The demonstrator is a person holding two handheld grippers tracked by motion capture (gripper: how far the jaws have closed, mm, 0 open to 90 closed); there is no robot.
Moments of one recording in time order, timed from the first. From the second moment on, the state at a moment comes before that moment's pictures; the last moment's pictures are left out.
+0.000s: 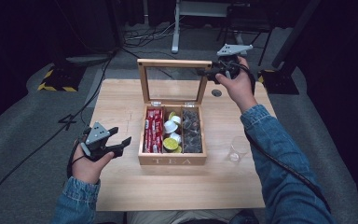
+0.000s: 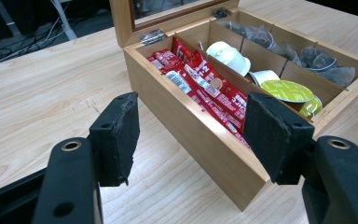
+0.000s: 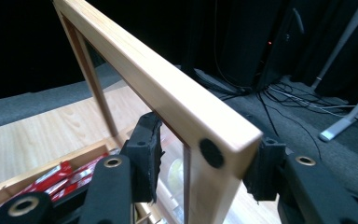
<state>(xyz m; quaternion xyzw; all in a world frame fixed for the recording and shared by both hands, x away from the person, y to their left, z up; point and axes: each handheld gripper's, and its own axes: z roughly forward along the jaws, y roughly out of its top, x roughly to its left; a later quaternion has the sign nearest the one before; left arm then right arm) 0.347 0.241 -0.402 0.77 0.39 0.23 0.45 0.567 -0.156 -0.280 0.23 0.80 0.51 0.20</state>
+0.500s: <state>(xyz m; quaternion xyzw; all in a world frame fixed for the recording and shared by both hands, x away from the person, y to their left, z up) 0.352 0.241 -0.405 0.77 0.39 0.22 0.45 0.600 -0.143 -0.287 0.29 0.79 0.50 0.22</state>
